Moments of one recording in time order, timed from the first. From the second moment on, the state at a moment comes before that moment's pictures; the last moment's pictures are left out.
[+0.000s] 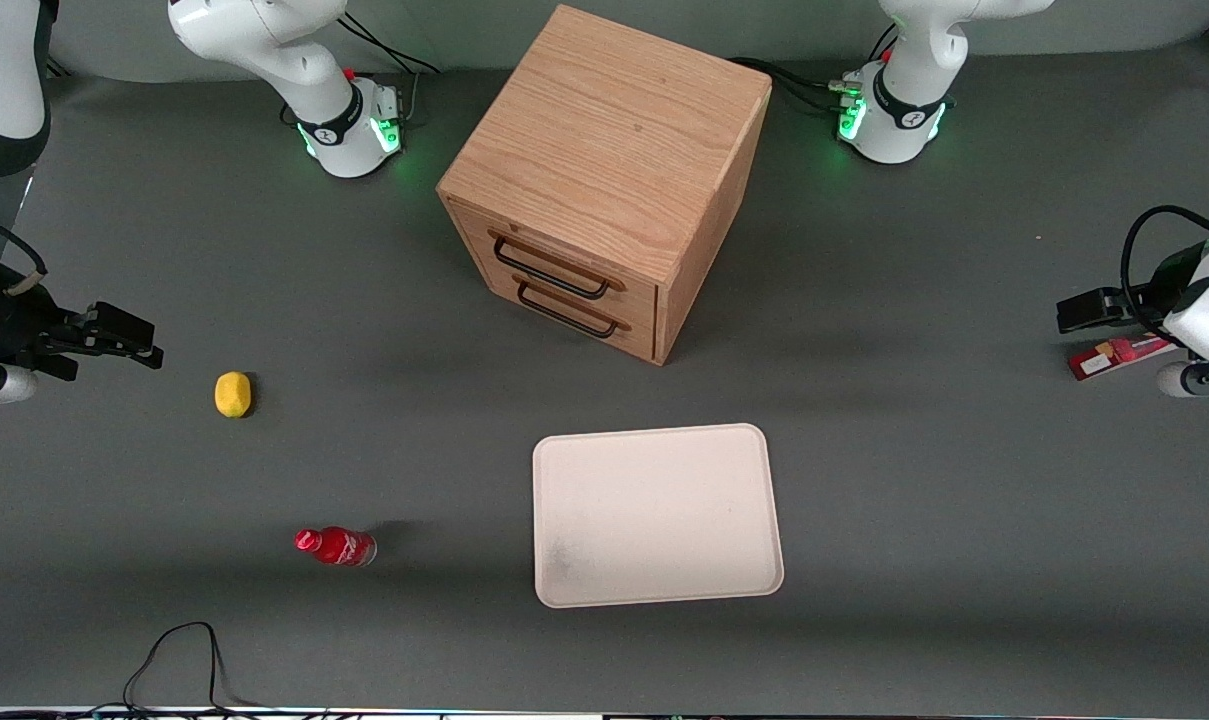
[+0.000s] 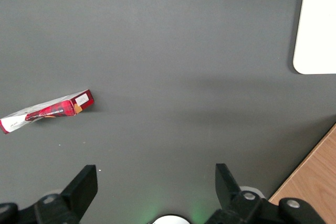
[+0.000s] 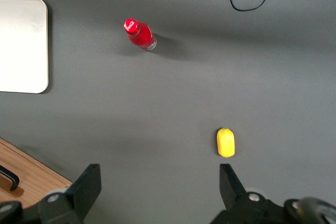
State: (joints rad) arm -0.01 0.21 -0.02 -1.40 0.06 1.42 -0.06
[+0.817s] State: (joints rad) arm 0.30 0.19 0.10 -1.35 0.07 1.32 0.88
